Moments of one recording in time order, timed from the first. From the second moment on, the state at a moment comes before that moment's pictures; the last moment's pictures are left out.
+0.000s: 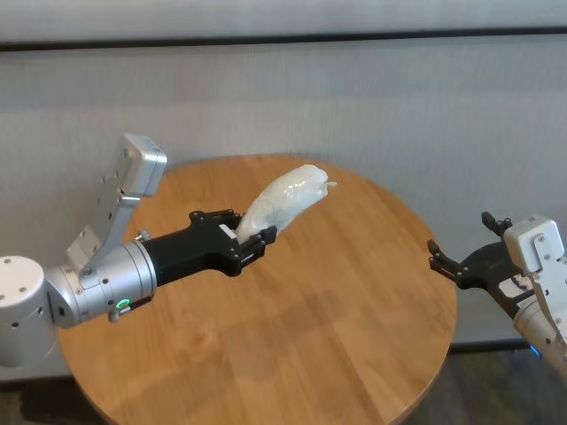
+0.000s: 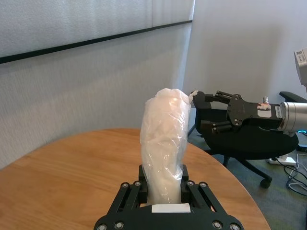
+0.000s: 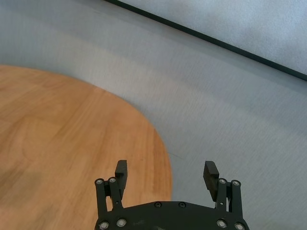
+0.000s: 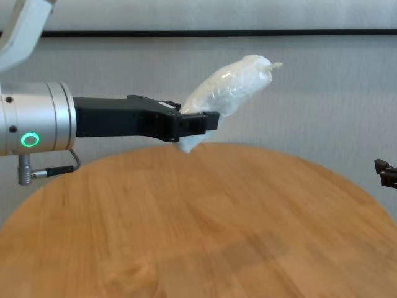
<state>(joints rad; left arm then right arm) -0.37 0.44 0.43 -1.51 -0.45 0.16 -0.62 0.20 0.60 -0.45 -1.41 0.25 -0.12 -0.03</state>
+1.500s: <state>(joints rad) -0.37 0.44 0.43 -1.50 -0.44 0.16 -0.62 0.20 0.58 -0.48 -1.44 0.23 -0.20 0.08</state>
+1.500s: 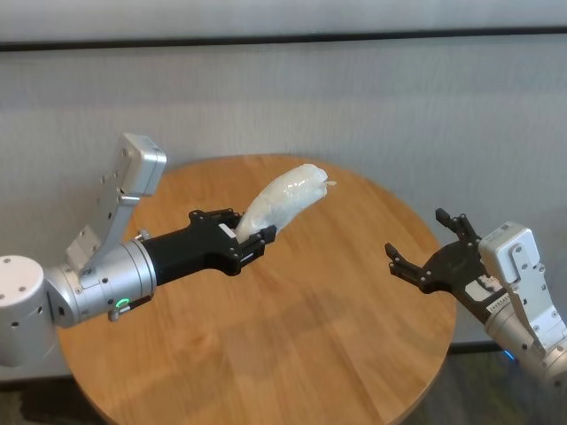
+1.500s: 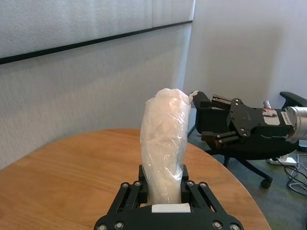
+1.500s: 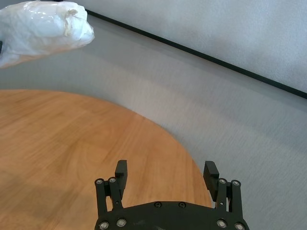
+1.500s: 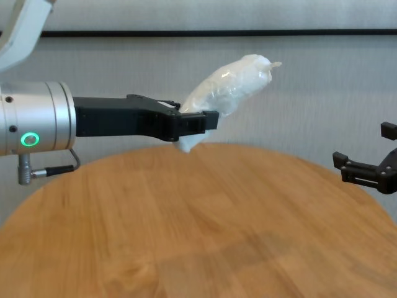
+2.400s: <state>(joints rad) -0.37 0.44 0.43 -1.50 -0.44 0.16 -0.62 0.20 0.58 -0.47 -1.44 0.23 -0.20 0.08</state>
